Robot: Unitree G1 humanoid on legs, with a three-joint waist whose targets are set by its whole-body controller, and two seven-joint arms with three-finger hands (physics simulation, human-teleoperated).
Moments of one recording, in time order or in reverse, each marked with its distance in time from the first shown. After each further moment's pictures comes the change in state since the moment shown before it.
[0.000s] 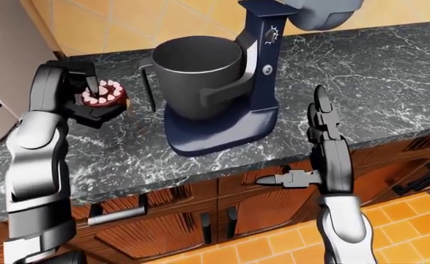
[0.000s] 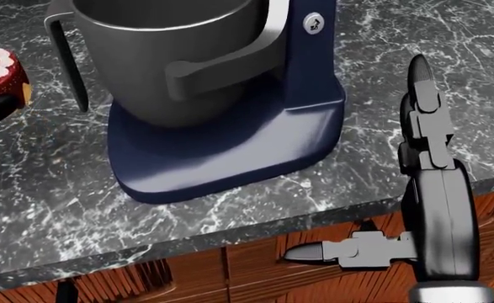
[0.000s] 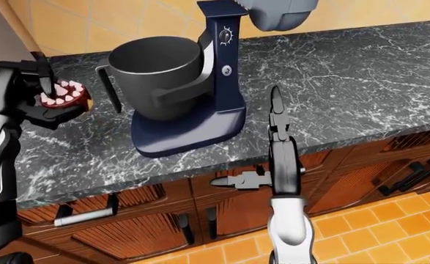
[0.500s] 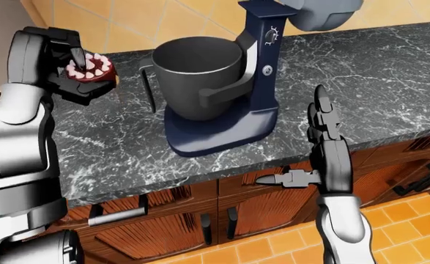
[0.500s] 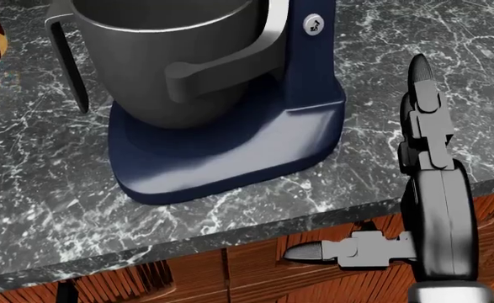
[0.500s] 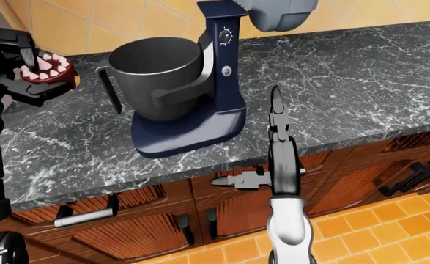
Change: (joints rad) left arm -0.155 0.067 -0.021 0.113 0.037 -0.049 0.011; right arm 0.001 0.000 0.001 0.011 0.000 -0.021 -0.009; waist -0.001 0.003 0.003
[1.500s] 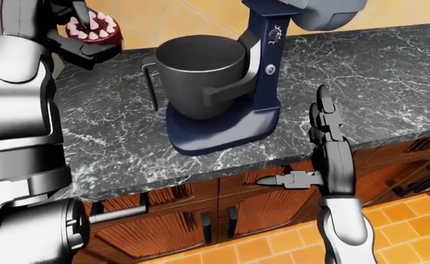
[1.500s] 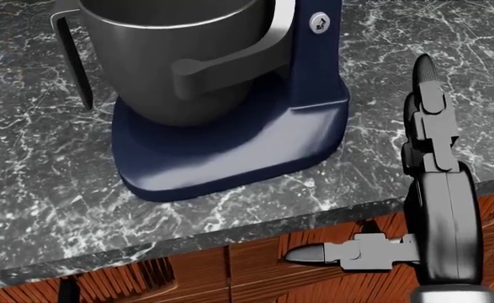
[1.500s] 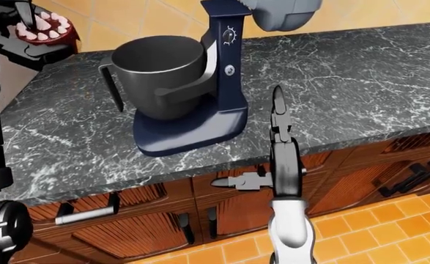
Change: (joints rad) left arm -0.241 -0.008 -0.068 0.118 0.072 -0.019 -0.001; right arm 0.013 0.001 -0.003 -0.017 0.004 -0.003 0.000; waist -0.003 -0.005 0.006
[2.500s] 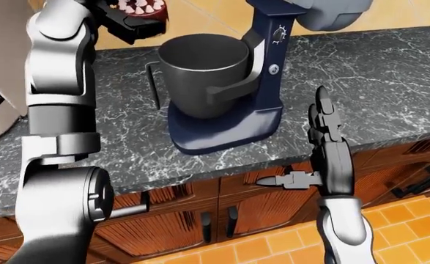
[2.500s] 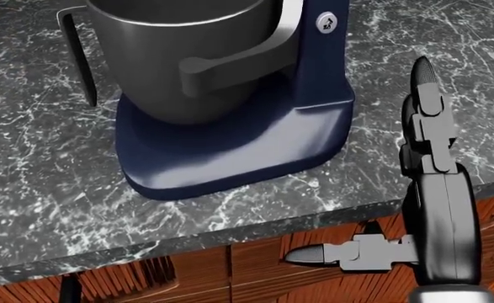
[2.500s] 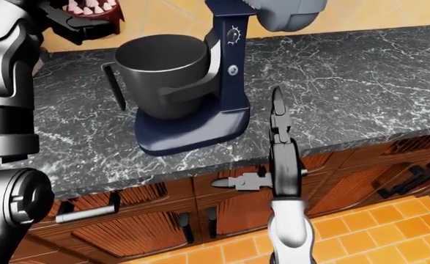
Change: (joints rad) left arm -0.271 -0.133 -0.079 0.230 -0.022 0.044 -0.075; right arm 0.003 0.000 -0.001 0.013 0.008 -0.011 -0.001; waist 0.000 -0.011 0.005
